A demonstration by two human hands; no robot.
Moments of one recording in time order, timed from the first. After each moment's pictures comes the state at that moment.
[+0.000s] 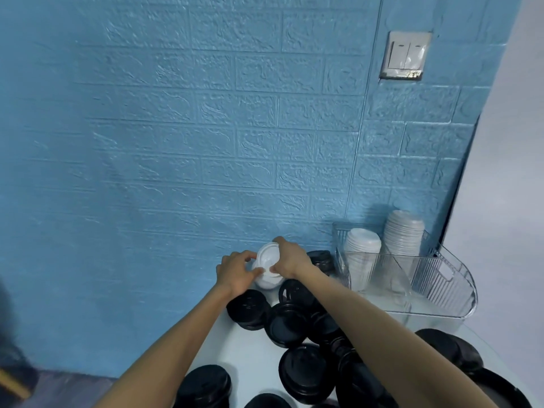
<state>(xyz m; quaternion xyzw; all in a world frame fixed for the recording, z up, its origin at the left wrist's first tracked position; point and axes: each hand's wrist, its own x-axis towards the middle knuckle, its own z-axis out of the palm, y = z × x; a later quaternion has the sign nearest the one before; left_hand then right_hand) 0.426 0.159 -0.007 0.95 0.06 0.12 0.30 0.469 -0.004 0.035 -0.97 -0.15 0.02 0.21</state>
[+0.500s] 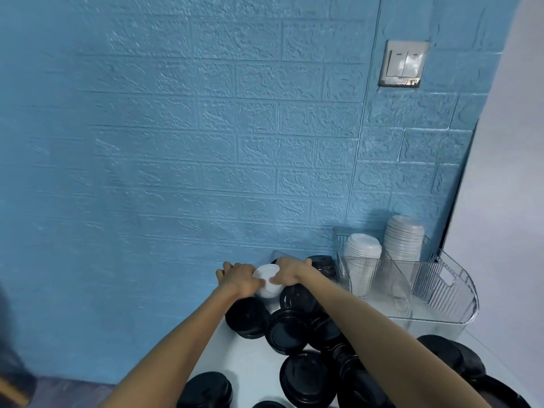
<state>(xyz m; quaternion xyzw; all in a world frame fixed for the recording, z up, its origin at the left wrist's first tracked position) 0.428 0.148 0.008 0.98 0.08 -0.02 0.17 0.469 0.003 0.039 -0.98 -0.14 0.12 0.04</state>
